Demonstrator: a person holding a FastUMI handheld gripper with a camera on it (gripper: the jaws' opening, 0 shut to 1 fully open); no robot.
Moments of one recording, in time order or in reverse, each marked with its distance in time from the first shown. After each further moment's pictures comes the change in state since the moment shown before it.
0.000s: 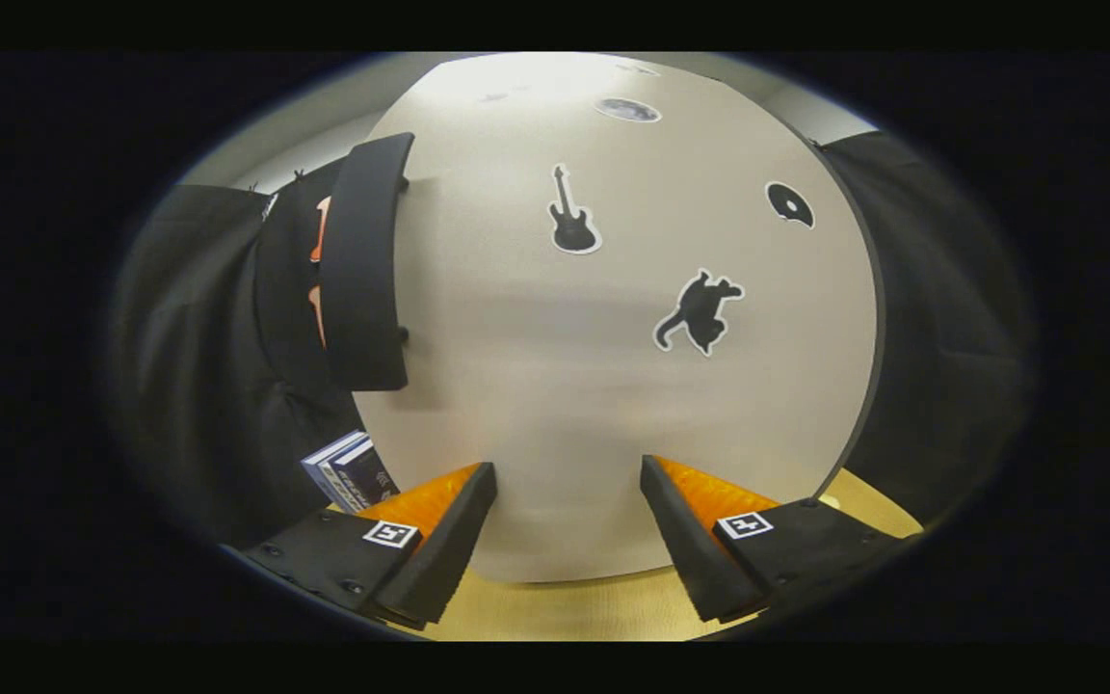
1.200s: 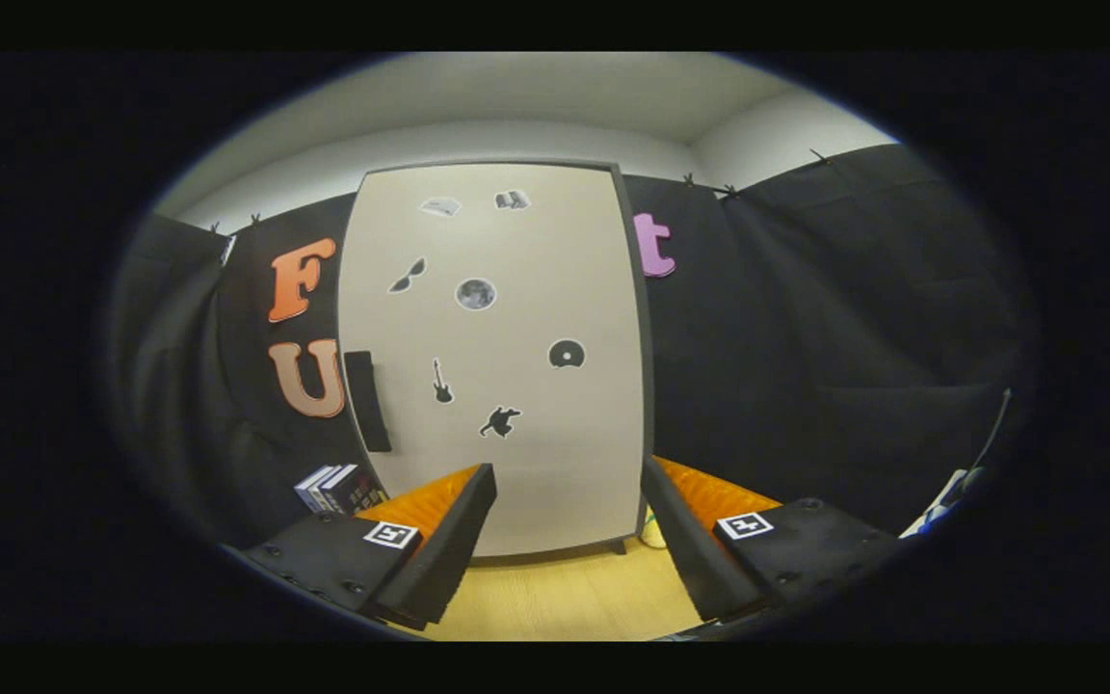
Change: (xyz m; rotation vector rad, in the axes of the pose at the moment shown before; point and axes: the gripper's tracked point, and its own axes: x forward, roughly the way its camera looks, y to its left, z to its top) arm -0.234 -0.096 0.115 0.017 -0.176 -0.240
